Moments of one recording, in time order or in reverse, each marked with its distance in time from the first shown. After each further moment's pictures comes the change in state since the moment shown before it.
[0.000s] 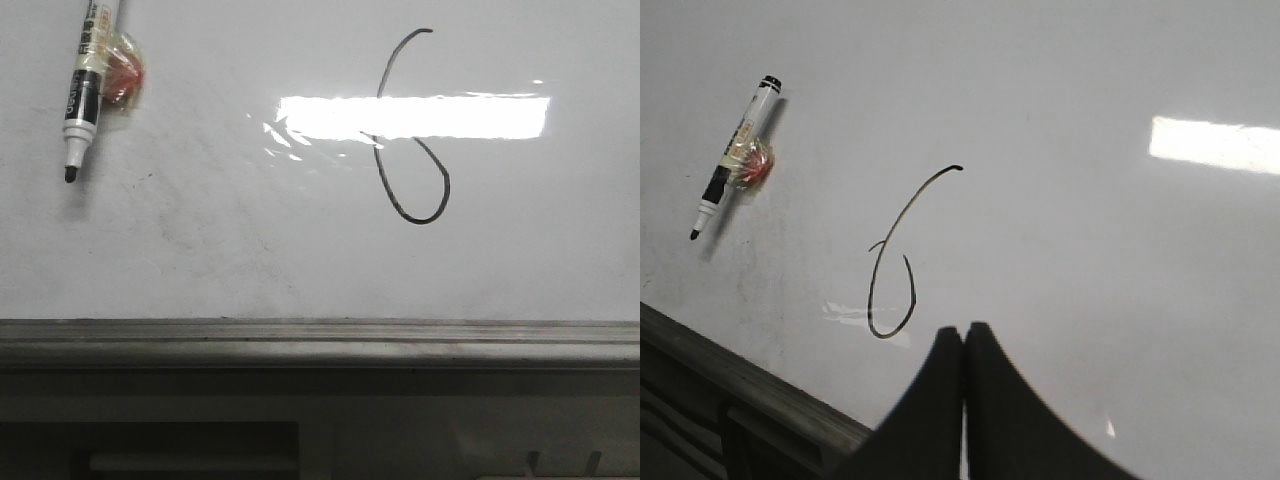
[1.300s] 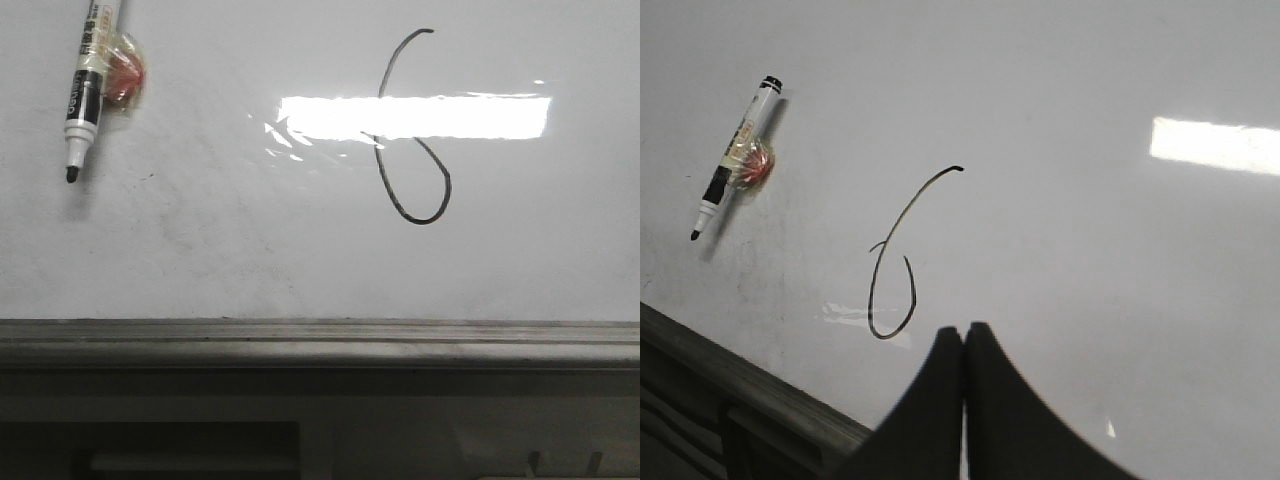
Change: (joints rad) left arm 0.571 0.001 0.154 1.505 0.050 -1.226; right arm 0.000 0.000 0.000 0.002 0.000 -0.002
